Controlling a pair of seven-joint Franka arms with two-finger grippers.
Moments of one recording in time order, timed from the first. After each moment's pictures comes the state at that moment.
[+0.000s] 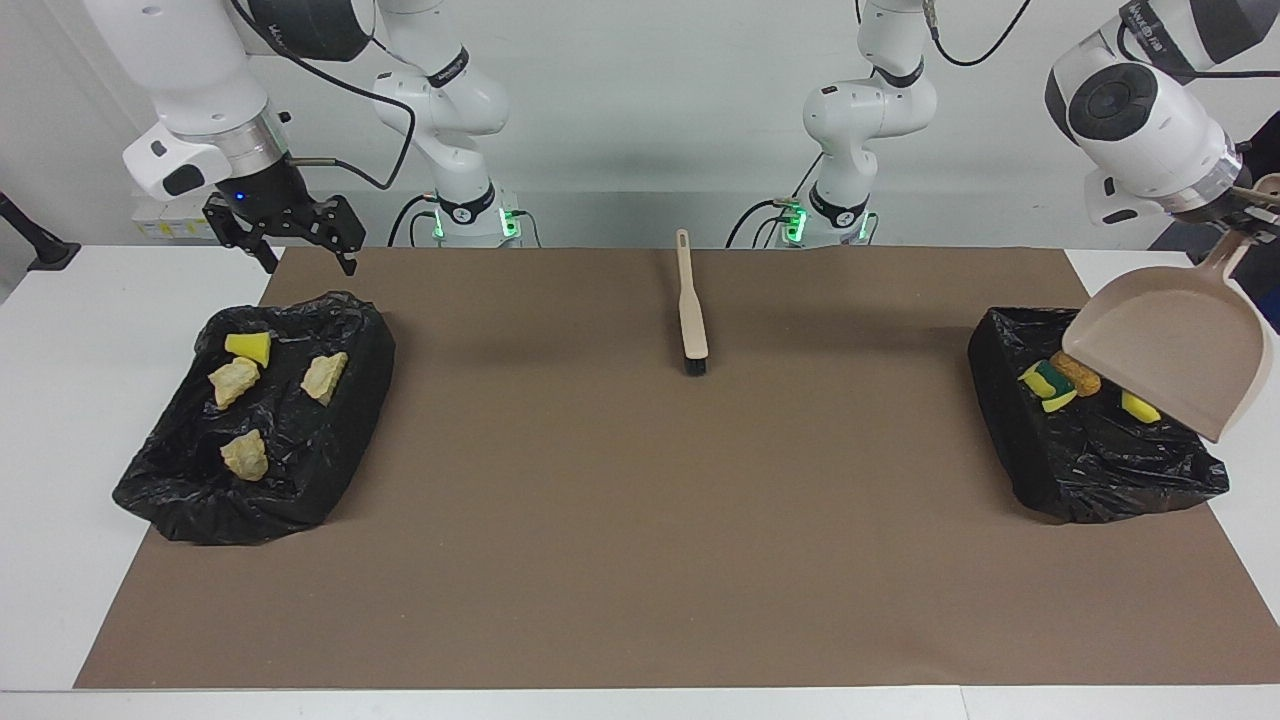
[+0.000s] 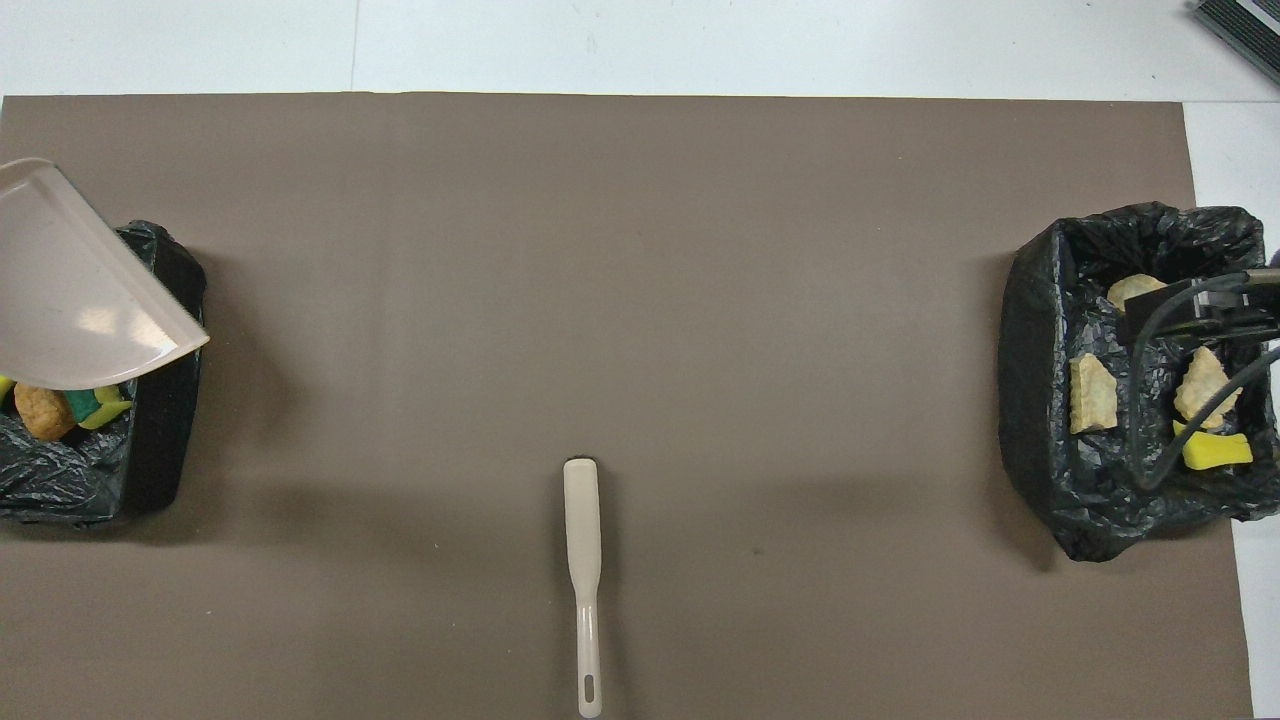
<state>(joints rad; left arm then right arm) 0.11 -0.09 -0.06 -1.83 0.55 1.73 0.80 -0.11 0.01 0.08 -1.54 -0.02 1.53 0.00</state>
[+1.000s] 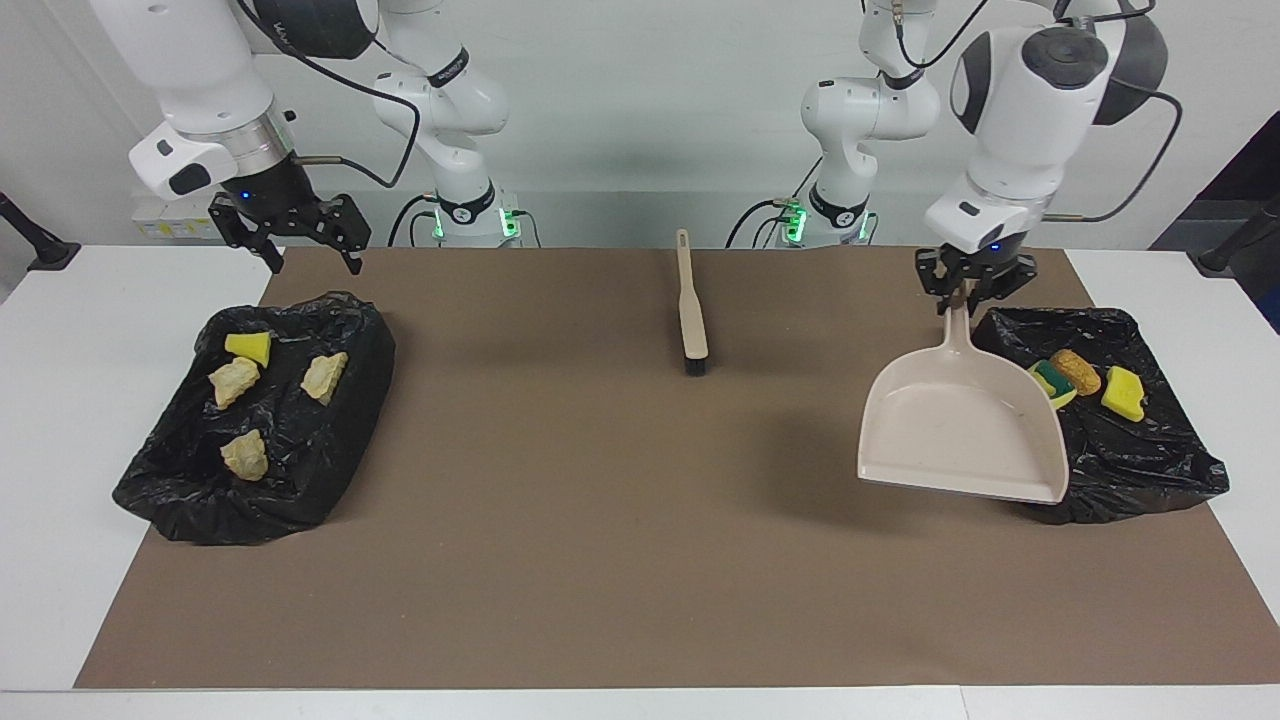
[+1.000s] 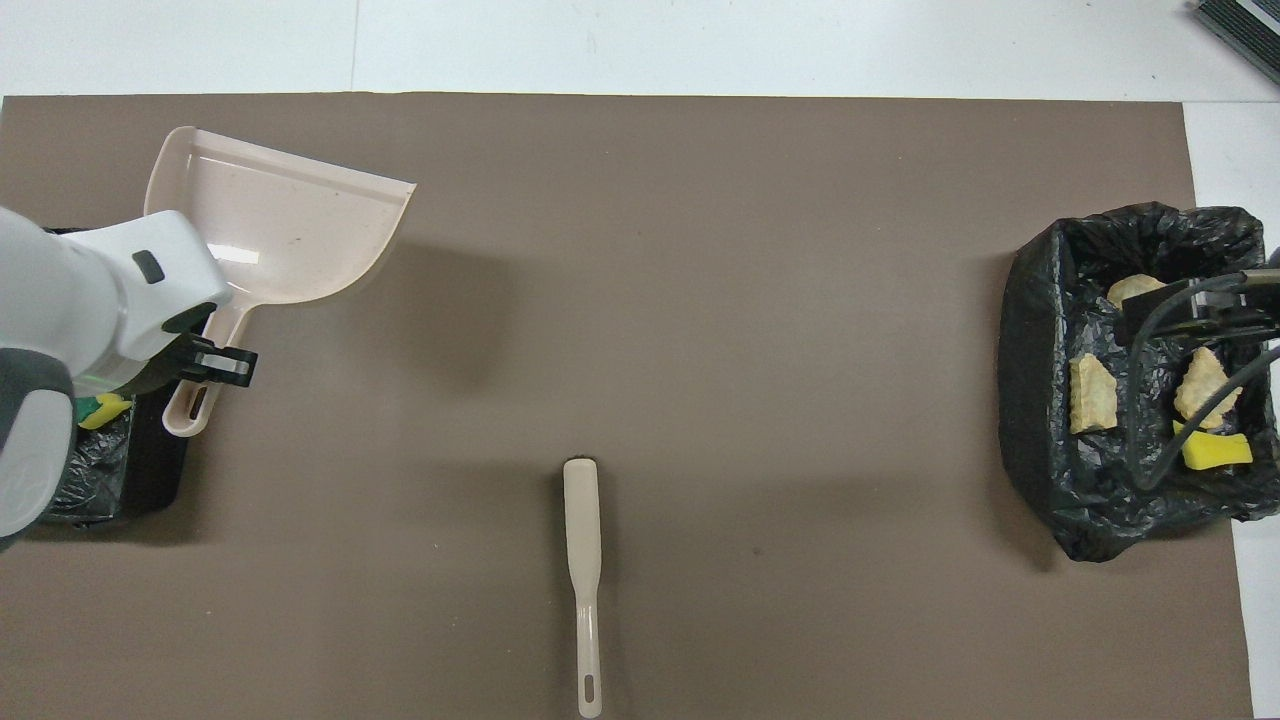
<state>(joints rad) -0.16 -0.08 -0.07 -1.84 0.11 1.78 0.01 -0.11 0.01 0.08 -1.54 -0.02 1.53 0.00</state>
